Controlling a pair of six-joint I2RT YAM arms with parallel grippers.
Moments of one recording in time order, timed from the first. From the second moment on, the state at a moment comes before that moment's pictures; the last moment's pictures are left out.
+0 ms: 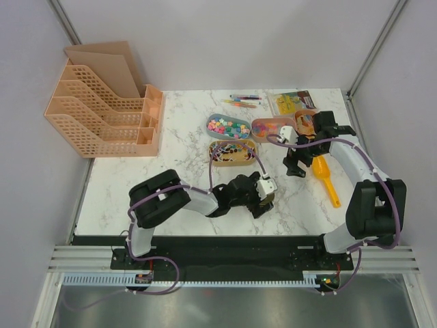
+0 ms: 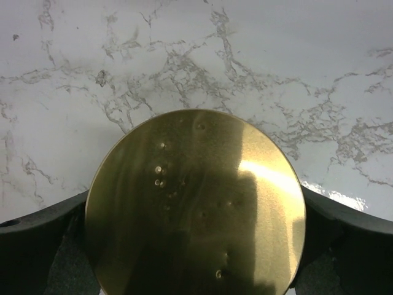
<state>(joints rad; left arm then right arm) -1.08 1.97 0.88 0.60 0.12 0.15 0.04 1.53 1.18 -0.88 -0.58 -1.10</state>
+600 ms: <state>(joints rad) -1.12 2.23 1.02 0.93 0.00 0.16 -0.04 1.54 1.15 -0.98 -0.65 -1.46</state>
